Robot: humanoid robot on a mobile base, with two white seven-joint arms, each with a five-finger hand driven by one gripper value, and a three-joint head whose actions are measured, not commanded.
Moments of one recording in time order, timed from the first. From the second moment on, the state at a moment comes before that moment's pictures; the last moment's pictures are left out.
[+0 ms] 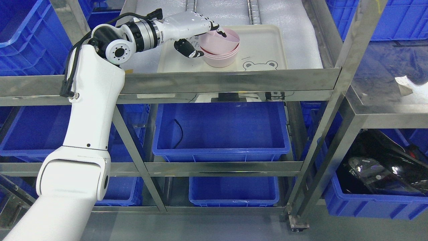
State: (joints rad) left arm -1.02 0.17 -0.18 -1.05 -0.86 -0.67 -0.77; right arm 0.00 0.00 0.20 0.00 0.13 -0.08 -0.05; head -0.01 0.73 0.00
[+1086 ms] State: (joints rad) left arm -0.77 0.04 -0.24 -1.21 -0.27 -0.56 -0.24; right arm 0.00 0.00 0.20 0.00 0.13 -0.08 -0.04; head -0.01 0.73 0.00
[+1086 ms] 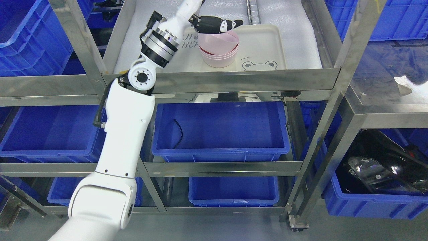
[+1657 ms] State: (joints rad) left arm -0.38 0.01 -0.47 -1.37 -0.21 -0.78 -0.25; right arm 0.00 0.00 0.20 0.00 0.13 -0.08 -0.05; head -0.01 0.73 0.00
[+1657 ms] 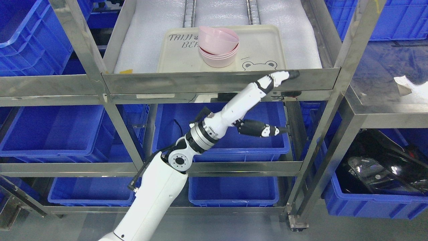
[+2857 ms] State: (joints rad) left arm 0.14 0.00 -0.17 -1.35 -0.02 -0.56 -0.03; right arm 0.00 0.00 0.20 0.00 0.13 -0.08 -0.05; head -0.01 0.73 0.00
